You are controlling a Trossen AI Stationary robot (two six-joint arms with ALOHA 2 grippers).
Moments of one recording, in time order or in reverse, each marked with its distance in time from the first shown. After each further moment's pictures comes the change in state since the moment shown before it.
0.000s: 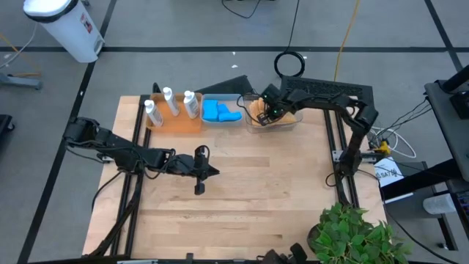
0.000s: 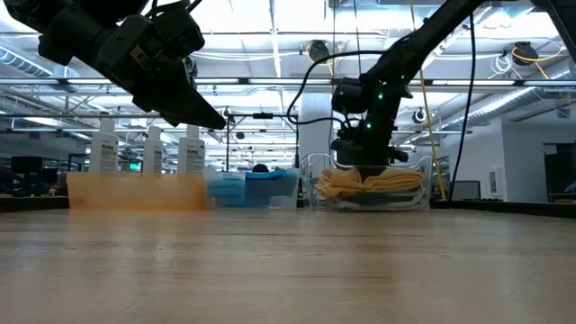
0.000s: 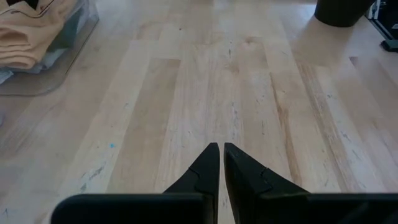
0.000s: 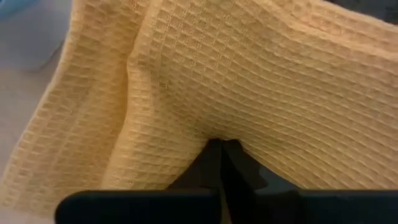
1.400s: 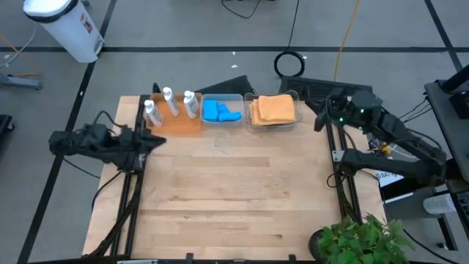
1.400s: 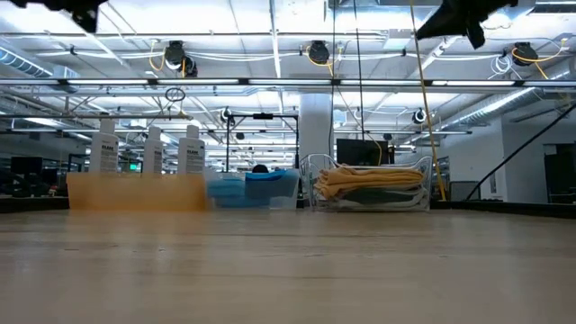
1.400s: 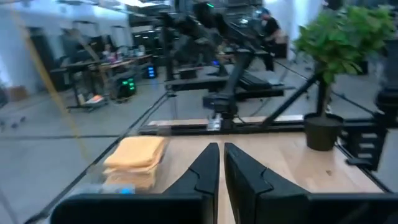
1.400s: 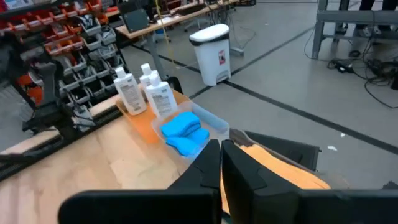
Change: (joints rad) left arm 0.001 -1.097 0.002 -0.555 -0.083 0.249; right arm 0.132 -1.153 -0.232 0.027 -0.022 -0.080
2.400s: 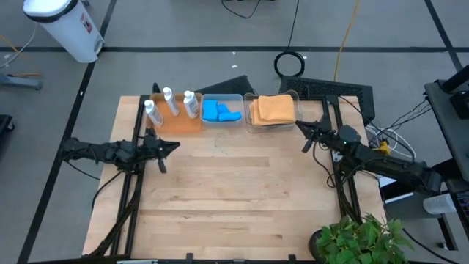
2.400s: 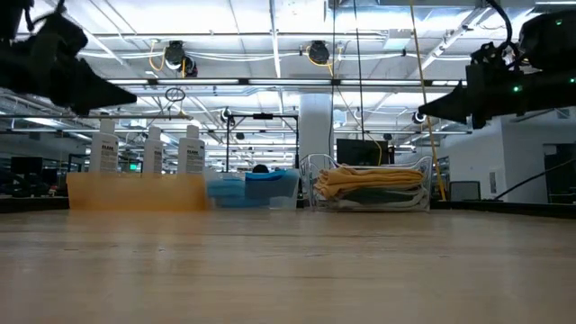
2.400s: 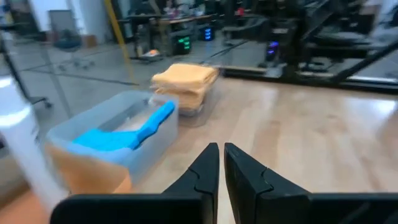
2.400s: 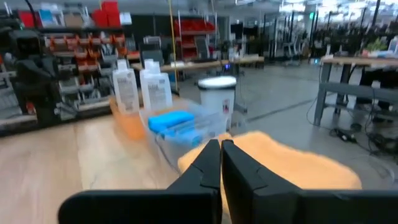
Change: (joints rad) left arm 0.009 -0.238 -0.426 0.042 -0.261 -0.152; right arm 0.000 -0.313 -0.932 0.912 -0.022 -0.206
